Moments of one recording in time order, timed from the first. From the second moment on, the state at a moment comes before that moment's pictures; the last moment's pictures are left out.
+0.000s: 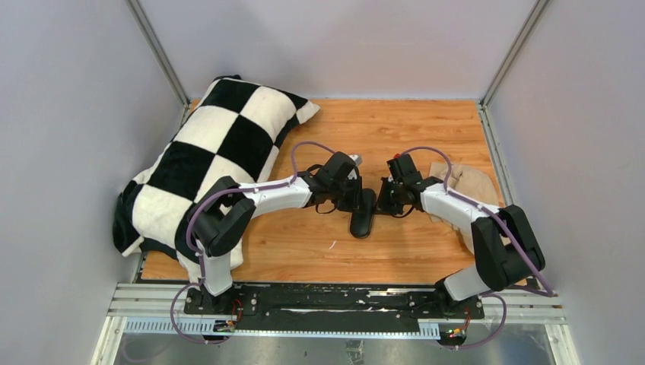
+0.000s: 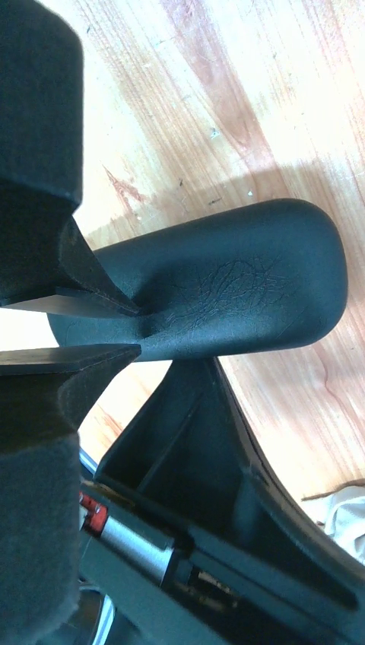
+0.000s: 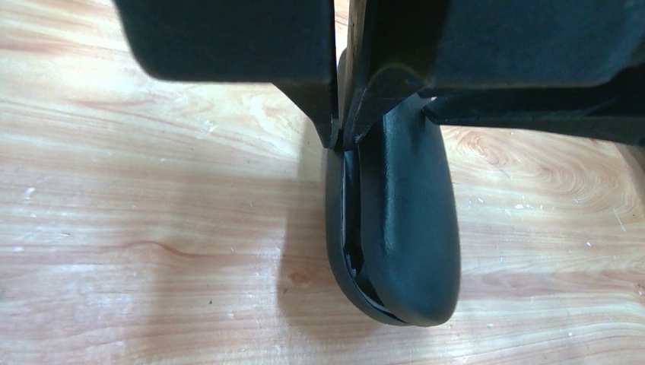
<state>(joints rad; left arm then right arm) -0.85 1.87 1.20 -0.14 0.22 -0.71 0.43 1.48 0.80 -0.35 -0.17 0.64</state>
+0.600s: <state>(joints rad) -0.85 1.85 1.21 -0.23 0.18 -0.68 0.43 1.25 0.78 -0.42 -0.16 0.62</state>
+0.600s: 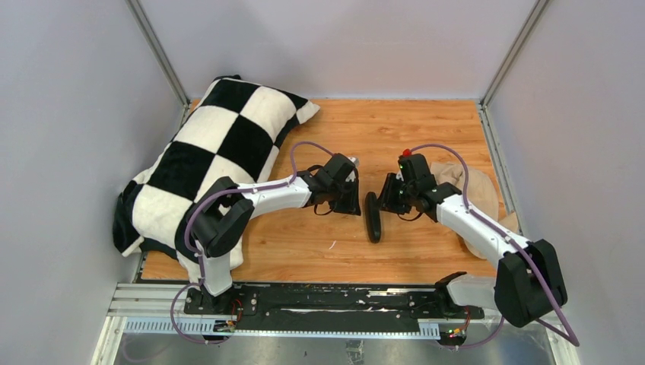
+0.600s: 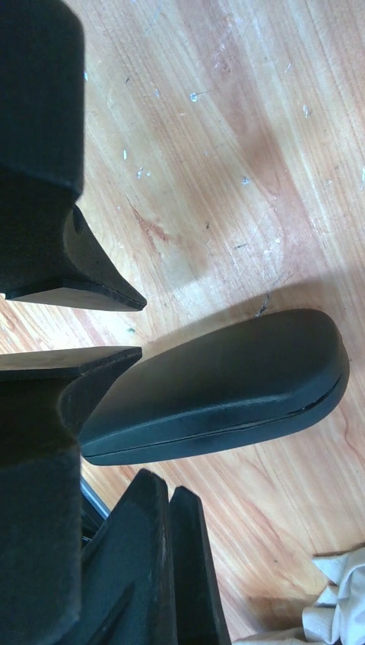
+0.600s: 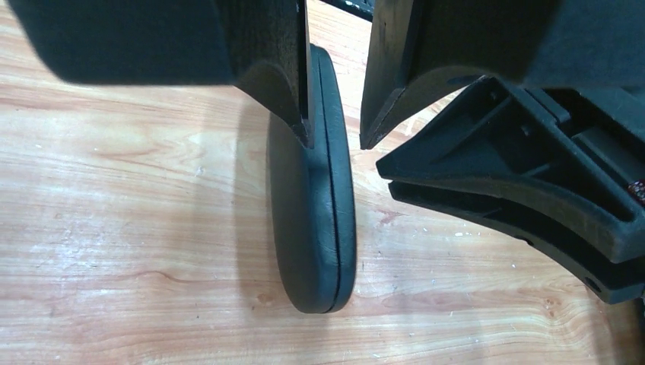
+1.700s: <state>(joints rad) -0.85 1.65 1.18 -0.35 0.08 -0.64 0.44 1.36 0.79 -0.45 -0.21 0.48</state>
